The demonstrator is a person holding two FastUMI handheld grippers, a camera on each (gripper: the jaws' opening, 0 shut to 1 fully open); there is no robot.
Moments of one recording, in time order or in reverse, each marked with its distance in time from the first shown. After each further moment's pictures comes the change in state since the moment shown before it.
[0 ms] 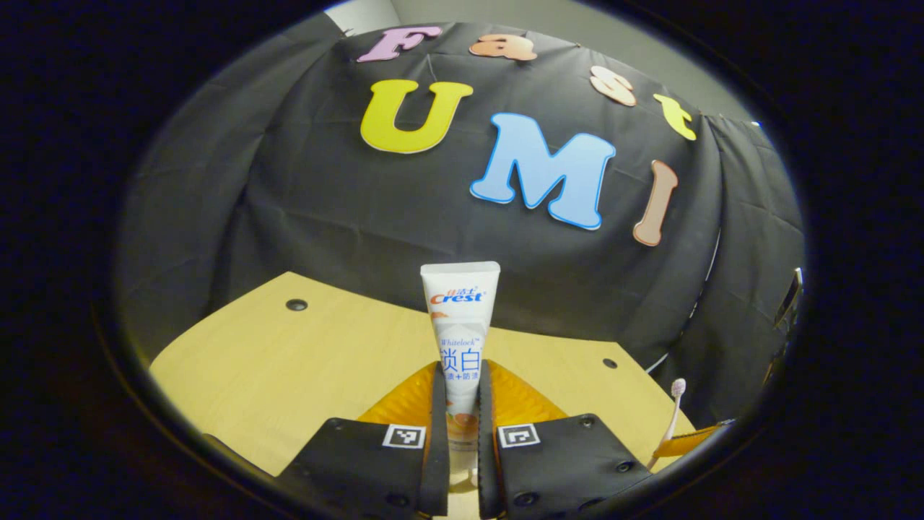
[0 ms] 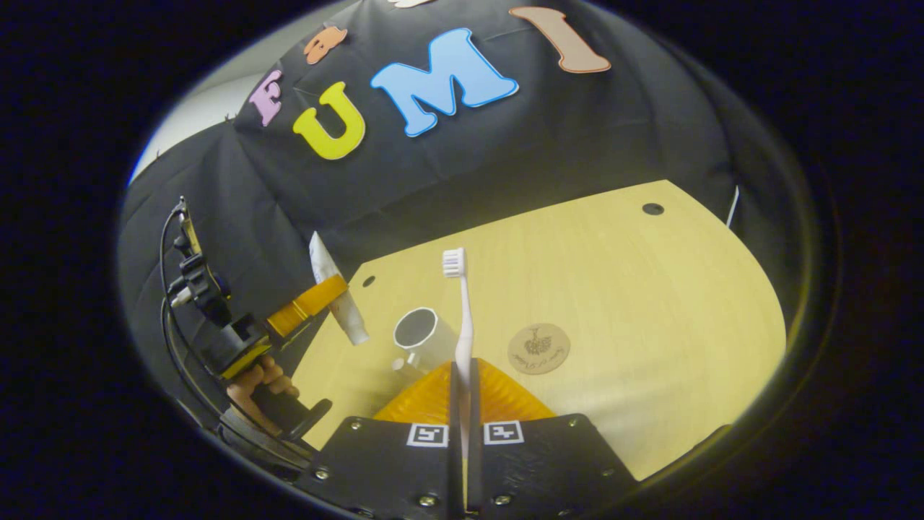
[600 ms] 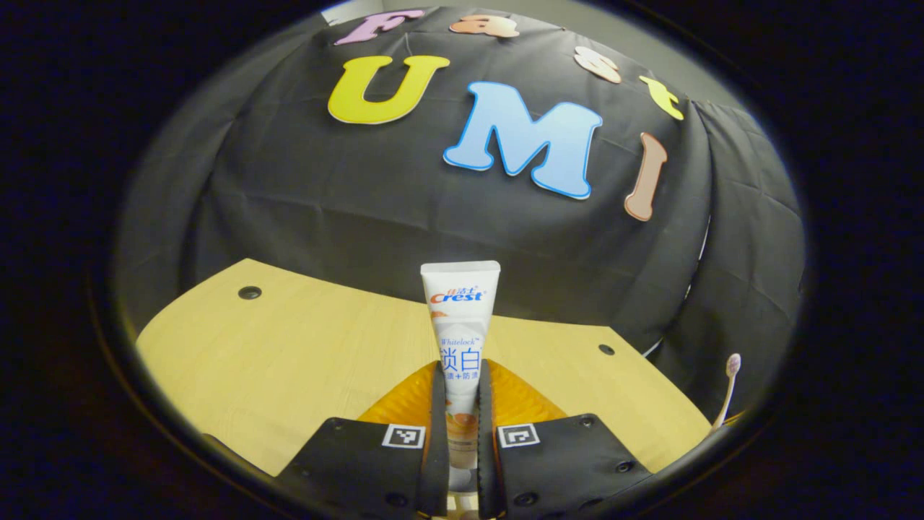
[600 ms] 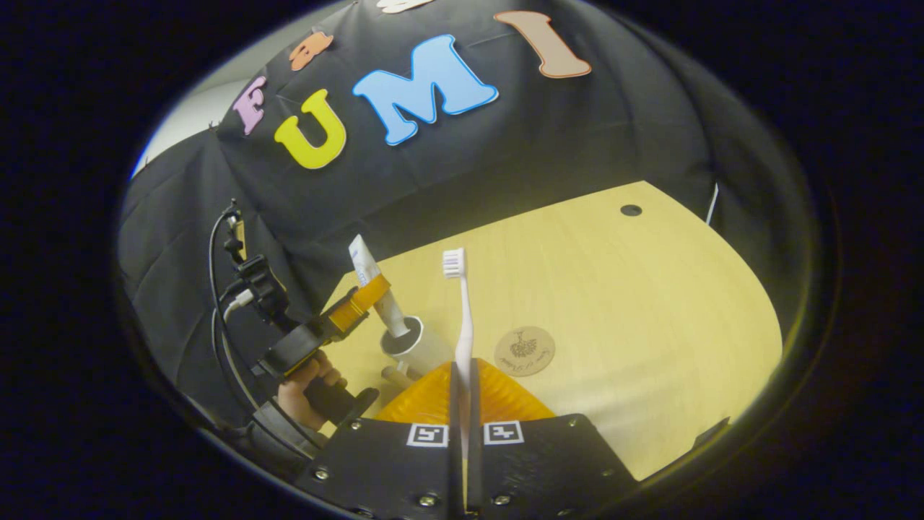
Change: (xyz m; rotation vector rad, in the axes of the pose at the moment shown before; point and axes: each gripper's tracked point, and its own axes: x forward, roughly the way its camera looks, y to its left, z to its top) left arm 0.075 -0.010 -0.063 0.027 0.077 -0.069; right arm 0.000 -0.004 0.005 0.043 -0.028 -0.062
